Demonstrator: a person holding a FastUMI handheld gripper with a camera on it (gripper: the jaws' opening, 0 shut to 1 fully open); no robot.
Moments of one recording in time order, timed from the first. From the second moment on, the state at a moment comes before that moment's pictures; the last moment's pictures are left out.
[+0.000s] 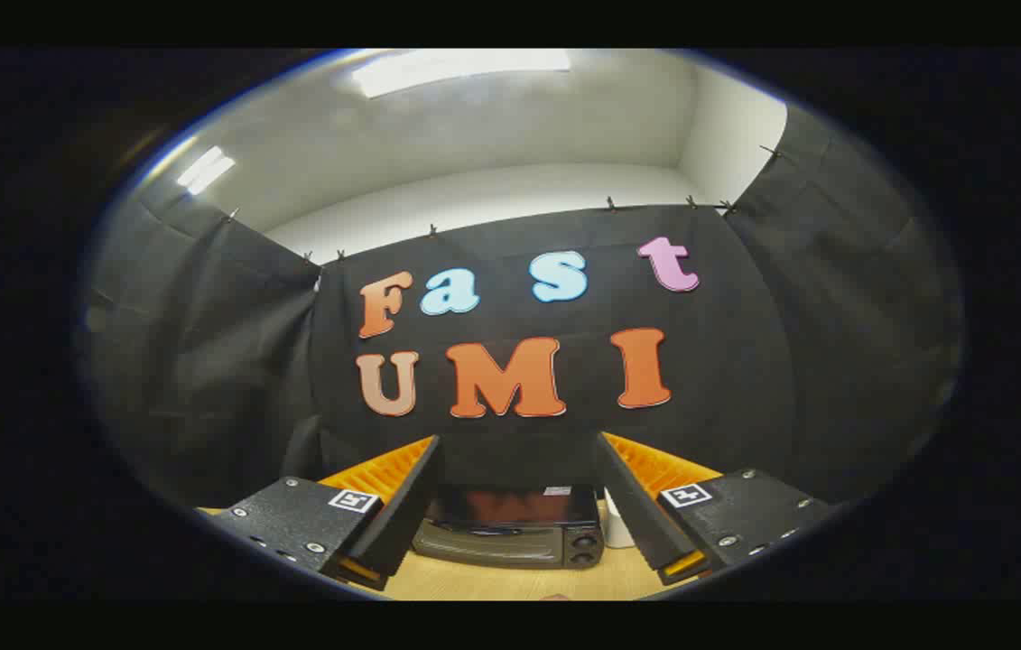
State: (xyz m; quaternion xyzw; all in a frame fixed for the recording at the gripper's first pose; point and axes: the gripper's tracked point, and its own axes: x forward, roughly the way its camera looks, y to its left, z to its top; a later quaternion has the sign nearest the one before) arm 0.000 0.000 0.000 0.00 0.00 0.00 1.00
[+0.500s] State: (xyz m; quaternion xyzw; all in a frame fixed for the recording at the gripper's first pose) arm 0.025 0.006 -0.026 0.01 0.01 0.00 1.00
